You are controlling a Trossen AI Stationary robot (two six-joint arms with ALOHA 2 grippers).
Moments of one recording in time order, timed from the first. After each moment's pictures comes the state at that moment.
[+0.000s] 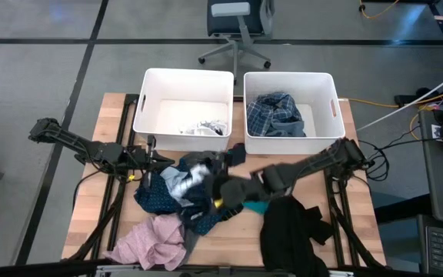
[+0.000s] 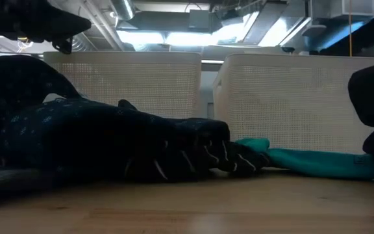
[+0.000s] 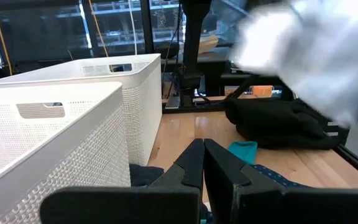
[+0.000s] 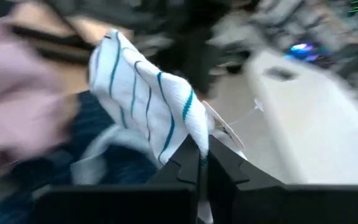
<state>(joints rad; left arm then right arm) -0.34 0.43 0.18 0.25 -0.40 0.07 0.38 1.94 1.89 -0.52 0.63 -0.07</state>
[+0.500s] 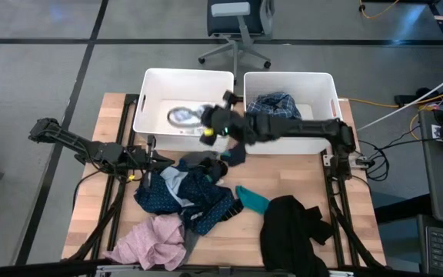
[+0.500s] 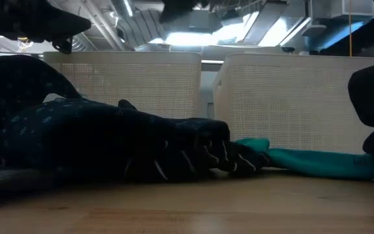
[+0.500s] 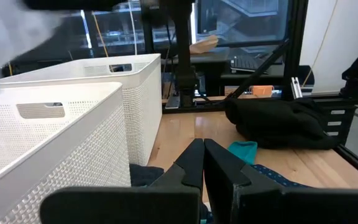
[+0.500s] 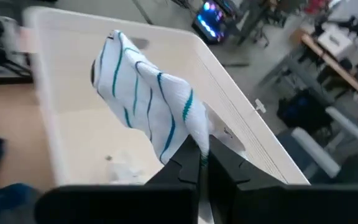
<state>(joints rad) -0.34 0.43 0.18 0.25 -0.40 0.07 -0.01 1.94 1.96 -0.53 0.67 -0.14</state>
